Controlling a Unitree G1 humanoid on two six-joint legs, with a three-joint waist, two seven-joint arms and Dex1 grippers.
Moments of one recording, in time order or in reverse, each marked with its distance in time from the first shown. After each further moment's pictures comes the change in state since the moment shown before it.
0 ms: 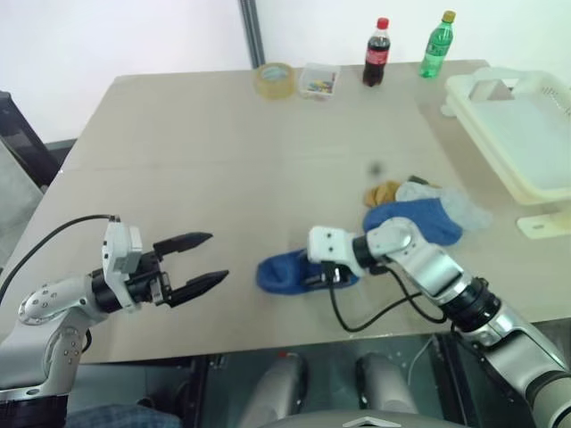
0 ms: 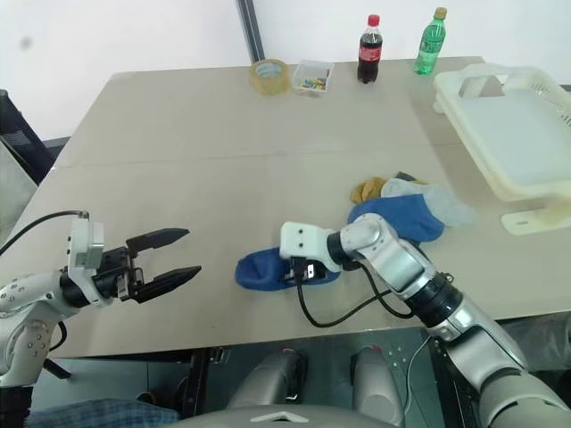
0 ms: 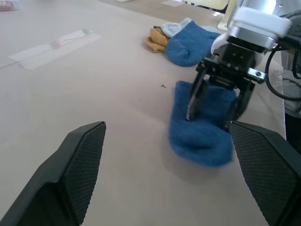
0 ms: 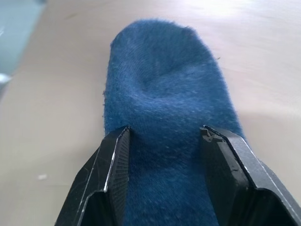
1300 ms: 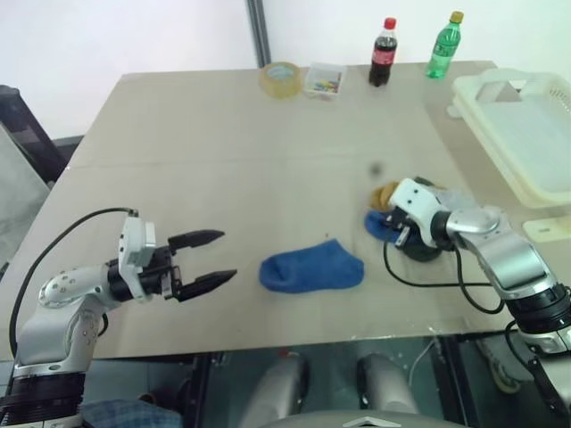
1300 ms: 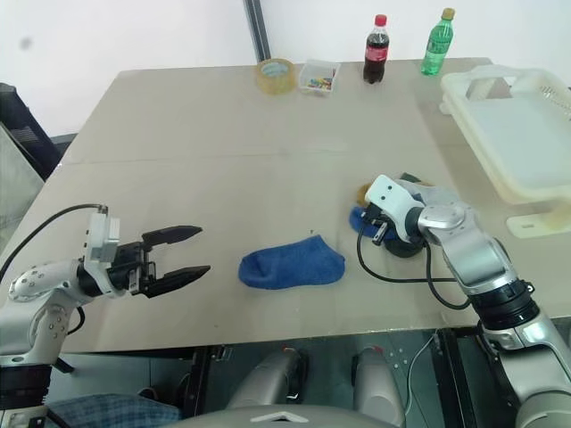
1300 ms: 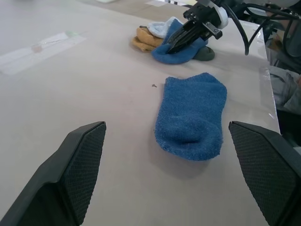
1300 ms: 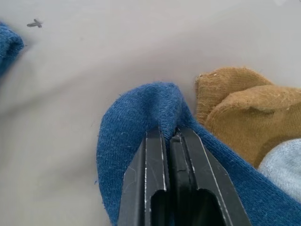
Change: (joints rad) left arm -0.112 -0.010 -0.082 0.113 0.056 -0.068 -0.100; right arm 0.091 -0.220 -0.257 -0.004 -0.025 0.188 -0.258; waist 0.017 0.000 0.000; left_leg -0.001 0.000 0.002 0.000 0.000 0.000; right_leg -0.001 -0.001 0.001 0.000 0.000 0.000
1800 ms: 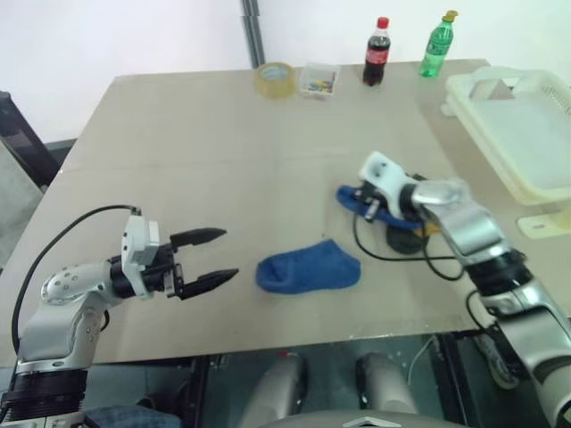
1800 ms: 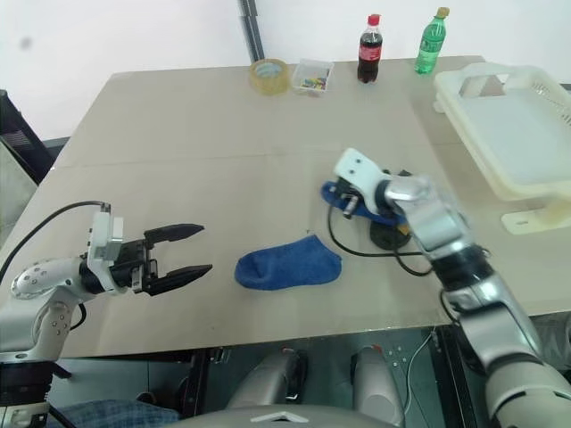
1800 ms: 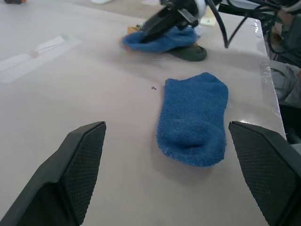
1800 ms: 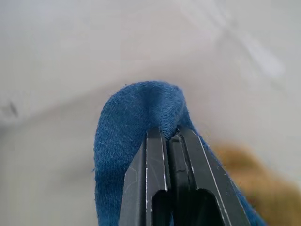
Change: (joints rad) left arm -0.021 0.000 -0.018 0.007 0.019 -0.012 0.002; right arm -0.307 0.259 0.094 0.328 -0.072 -0.146 -0.008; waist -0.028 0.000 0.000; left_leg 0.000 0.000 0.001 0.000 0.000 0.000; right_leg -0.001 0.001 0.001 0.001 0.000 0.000
